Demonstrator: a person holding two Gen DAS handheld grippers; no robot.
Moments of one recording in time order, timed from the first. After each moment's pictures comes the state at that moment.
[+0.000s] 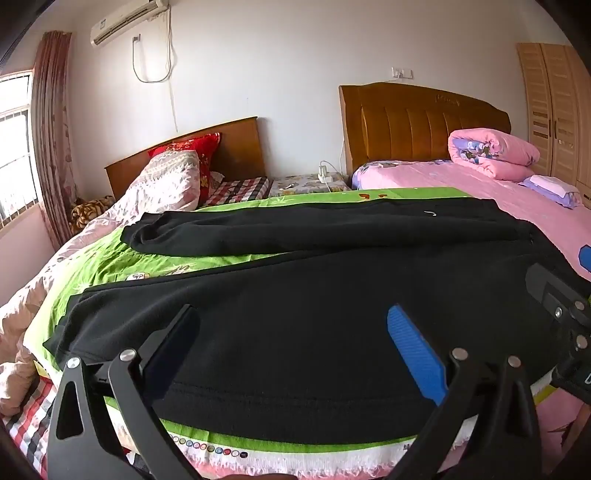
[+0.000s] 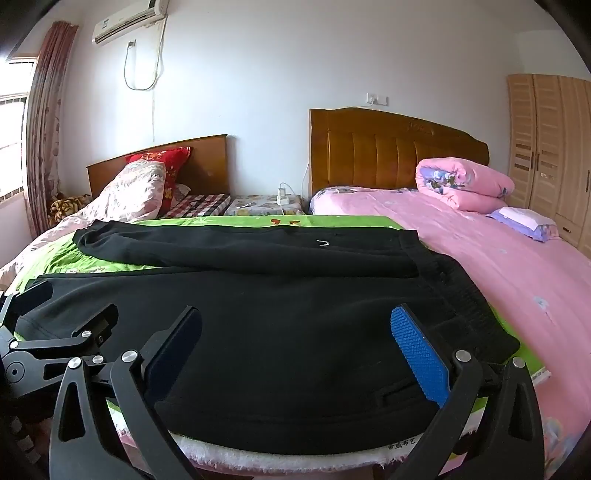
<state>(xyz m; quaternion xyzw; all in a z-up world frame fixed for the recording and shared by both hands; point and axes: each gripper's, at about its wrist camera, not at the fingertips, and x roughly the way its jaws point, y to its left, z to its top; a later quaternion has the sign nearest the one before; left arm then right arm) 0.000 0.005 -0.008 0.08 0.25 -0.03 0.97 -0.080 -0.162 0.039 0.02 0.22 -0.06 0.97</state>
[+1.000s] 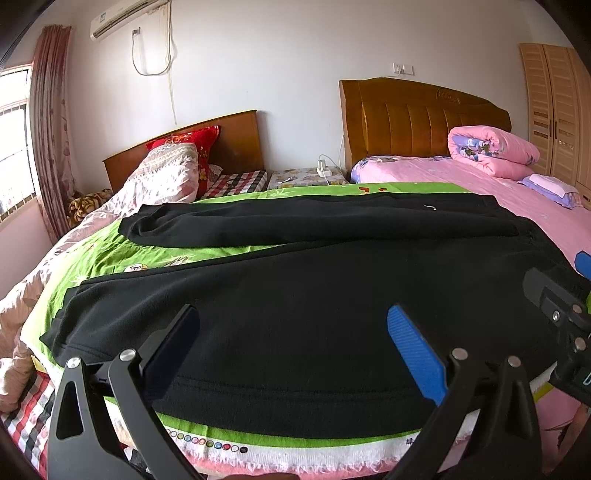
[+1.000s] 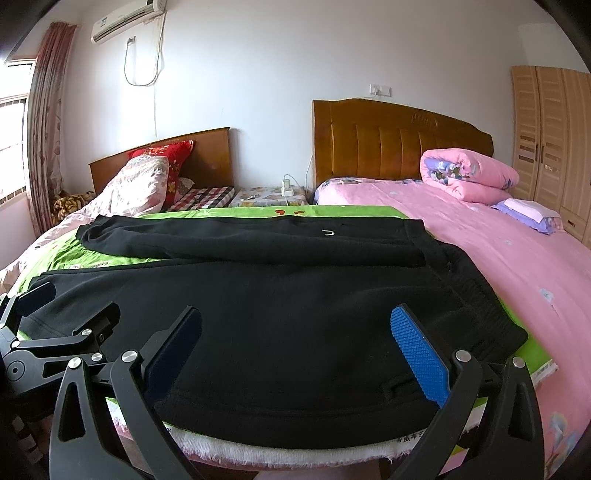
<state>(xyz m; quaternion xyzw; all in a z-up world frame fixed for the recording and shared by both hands) 0.004 0.011 -0.010 0.07 0.26 -0.03 0.96 -0.076 -0.159 0.031 0.02 0.24 -0.05 0.97</state>
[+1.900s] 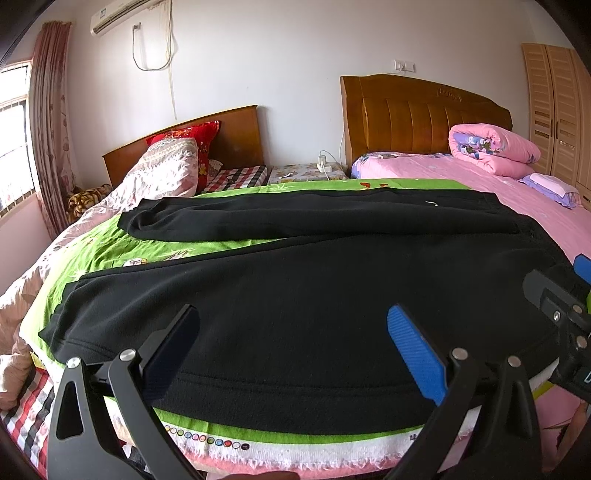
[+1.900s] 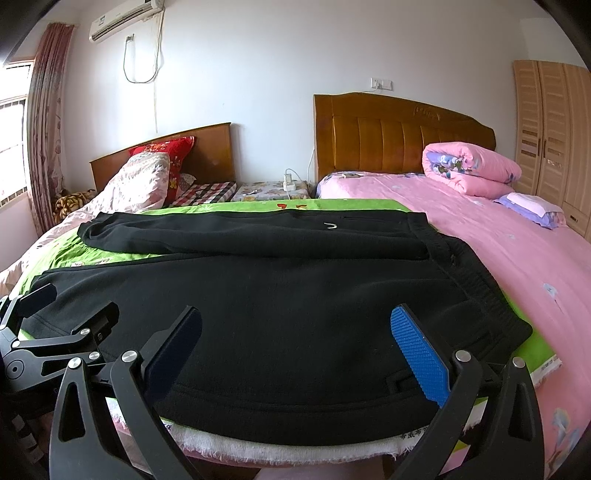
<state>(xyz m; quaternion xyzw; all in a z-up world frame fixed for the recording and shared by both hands) 0.005 0.015 -0.013 0.07 0.27 -0.03 0.96 -0.076 -0.161 0.027 0.03 0.25 -0.05 0.97</state>
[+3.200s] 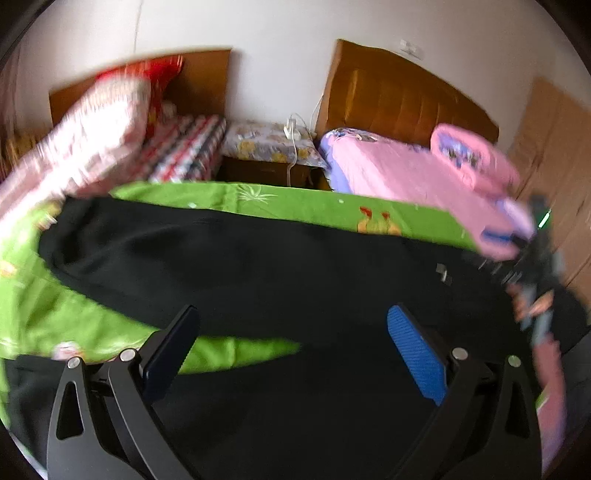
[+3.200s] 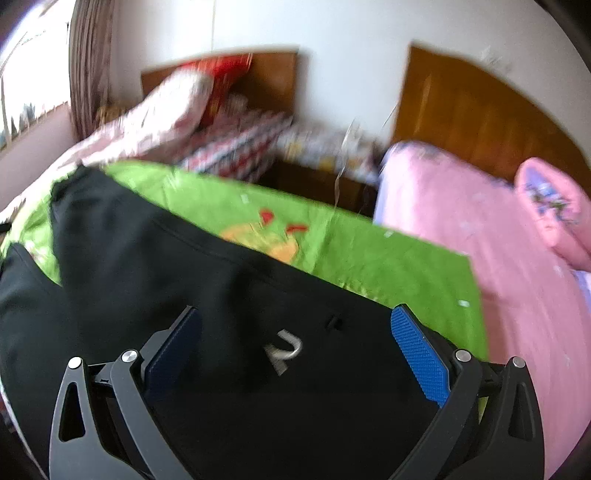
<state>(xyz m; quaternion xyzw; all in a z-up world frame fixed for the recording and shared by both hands) 0.248 0.074 0.048 -0.06 0.41 -0.15 0.90 0.280 -0.272 0.027 -0.10 0.42 0.13 0.89</state>
